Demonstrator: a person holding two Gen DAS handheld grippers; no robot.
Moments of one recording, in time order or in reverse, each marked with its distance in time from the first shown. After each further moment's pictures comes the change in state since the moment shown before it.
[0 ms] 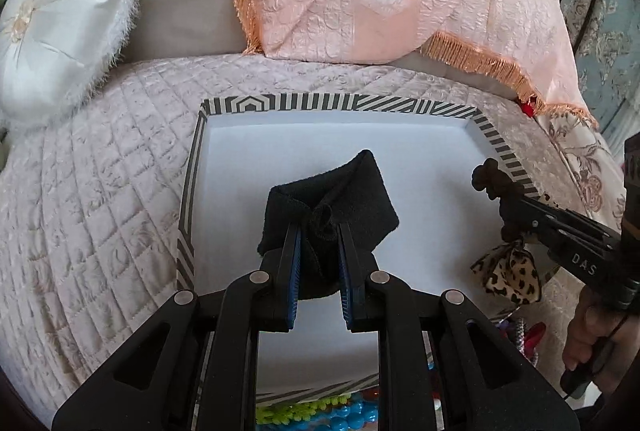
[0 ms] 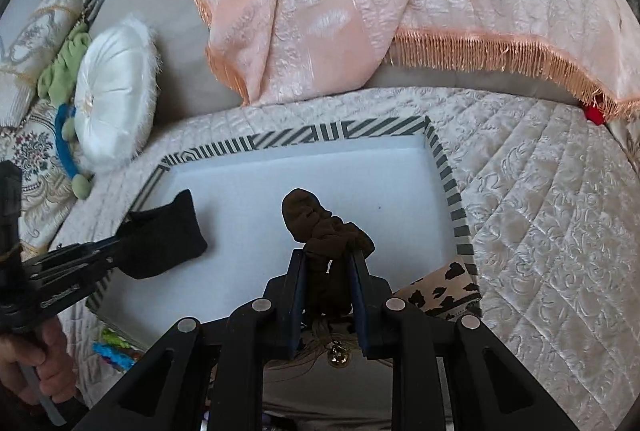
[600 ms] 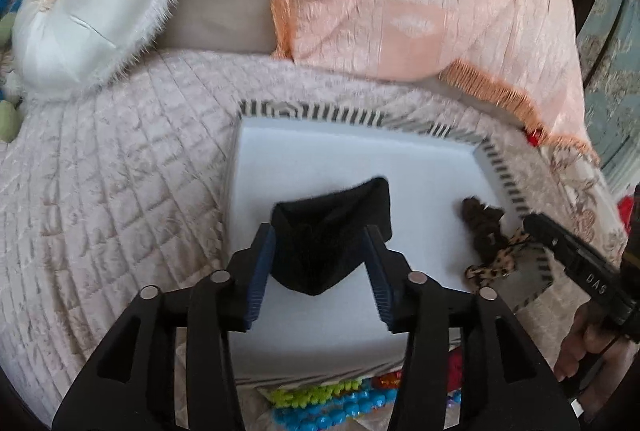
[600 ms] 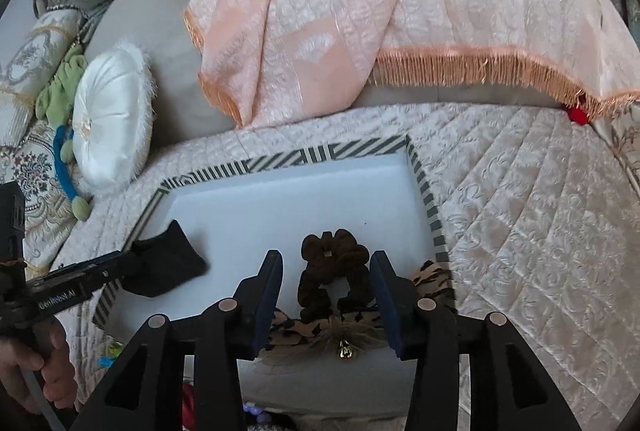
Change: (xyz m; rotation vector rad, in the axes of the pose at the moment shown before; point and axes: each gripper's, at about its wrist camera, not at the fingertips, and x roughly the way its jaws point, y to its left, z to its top) left arm -0.026 0.027 0.001 -0.125 -0.031 -0.009; right arm -0.027 -0.008 0.000 0.046 -0.076 -0.013
